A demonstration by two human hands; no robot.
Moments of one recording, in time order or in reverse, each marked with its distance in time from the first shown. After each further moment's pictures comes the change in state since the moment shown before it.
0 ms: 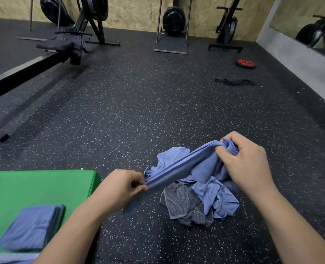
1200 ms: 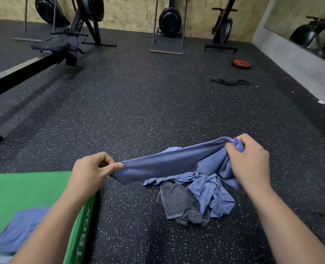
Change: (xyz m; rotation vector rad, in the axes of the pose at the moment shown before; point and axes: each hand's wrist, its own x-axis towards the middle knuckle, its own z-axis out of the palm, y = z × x) left_hand -0.001 -0.025 -0.038 -0.252 0.400 -0.236; right_hand 0.014 0.038 -0.001 -0.083 0.179 0.229
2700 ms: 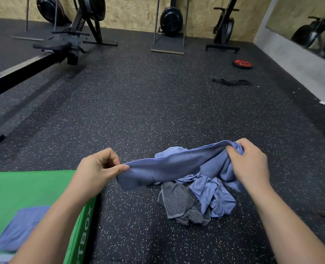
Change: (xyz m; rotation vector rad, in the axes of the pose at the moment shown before) left_hand -0.007 0.011 -0.007 -0.222 -0.133 0.044; right_hand 0.005 0.019 0.009 -0.057 -0.096 0.075
